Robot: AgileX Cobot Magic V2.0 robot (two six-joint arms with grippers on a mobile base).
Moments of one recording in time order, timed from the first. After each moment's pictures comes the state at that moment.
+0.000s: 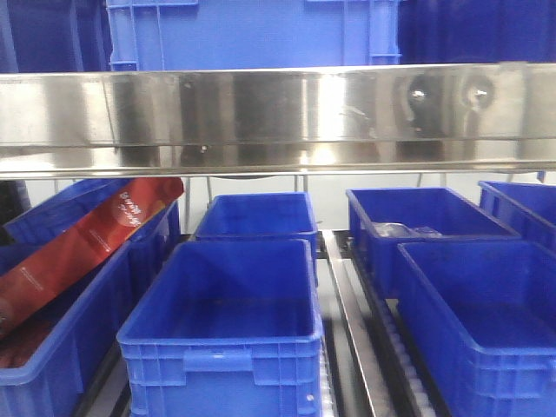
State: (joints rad) left arm 0.06 1.27 -1.61 -0.01 0.93 0.13; right arm 0.10 1.31 -1.57 0.11 0.96 -0.06
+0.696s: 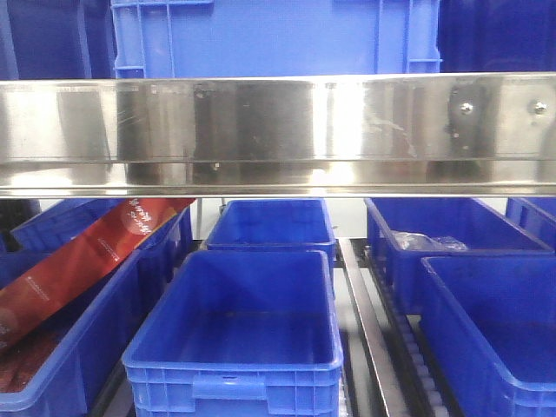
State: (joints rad) left arm 0.06 1.27 -1.61 -0.01 0.93 0.13; right arm 0.10 1.31 -1.57 0.11 0.96 -0.06
